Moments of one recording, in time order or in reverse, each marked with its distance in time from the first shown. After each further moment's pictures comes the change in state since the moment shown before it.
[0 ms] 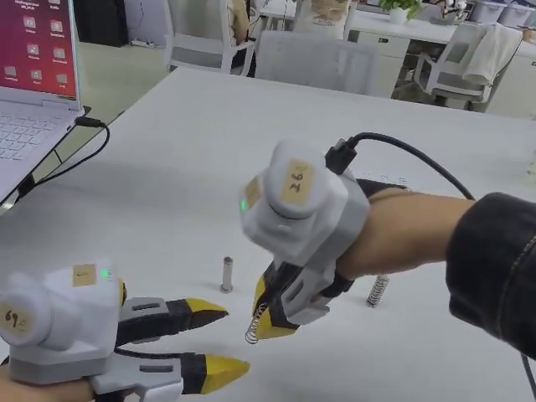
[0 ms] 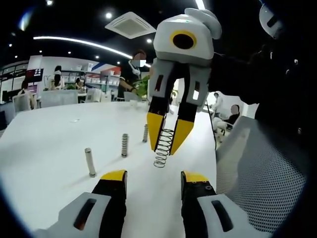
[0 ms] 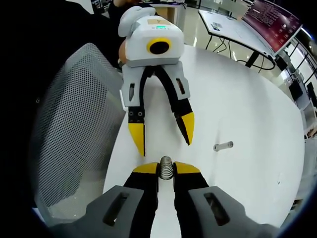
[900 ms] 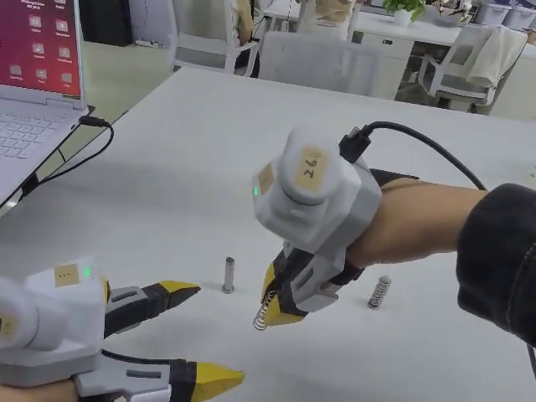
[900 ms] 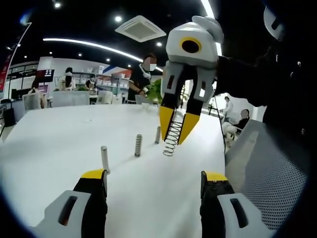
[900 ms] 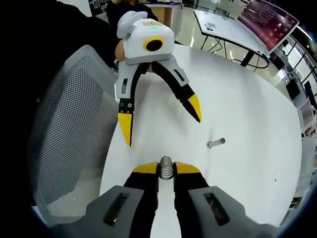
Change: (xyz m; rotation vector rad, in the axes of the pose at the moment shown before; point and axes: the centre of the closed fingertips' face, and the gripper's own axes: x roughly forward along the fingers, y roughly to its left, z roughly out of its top) left arm -0.010 0.014 0.003 -0.024 -0.033 0.094; right arm -0.012 -0.011 -0.005 0.010 0.002 -0.027
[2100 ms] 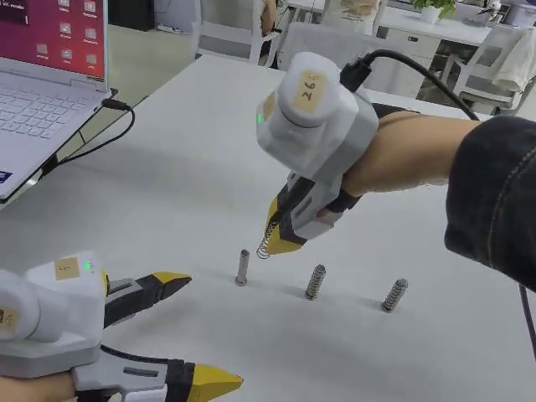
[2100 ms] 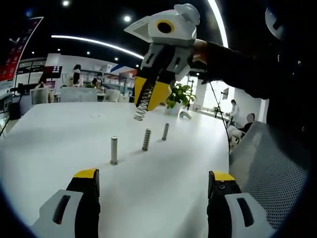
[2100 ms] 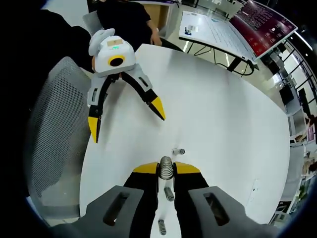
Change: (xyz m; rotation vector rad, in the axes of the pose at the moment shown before) left arm -0.013 0.013 -0.015 -0.044 -0.005 0.057; right arm -0.012 -0.069 0.024 -0.047 0.040 -0.078
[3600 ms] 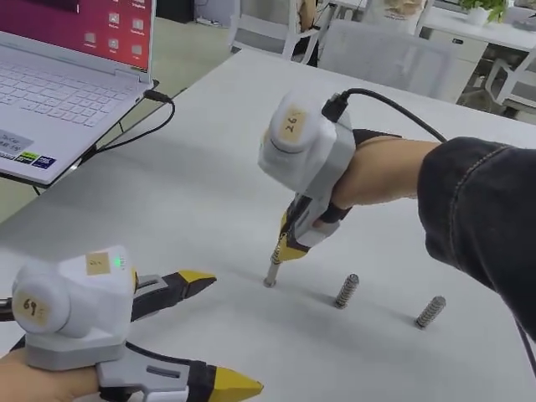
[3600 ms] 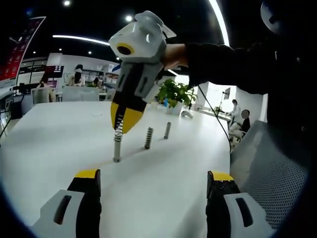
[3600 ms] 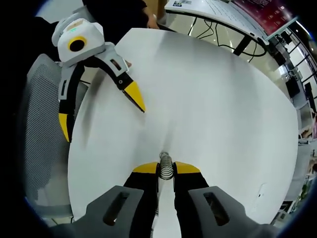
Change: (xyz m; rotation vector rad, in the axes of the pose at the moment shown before) left arm -0.005 0.007 -0.005 -0.004 0.002 0.013; right arm 0.059 -0.025 -0.009 0.021 0.097 0.057
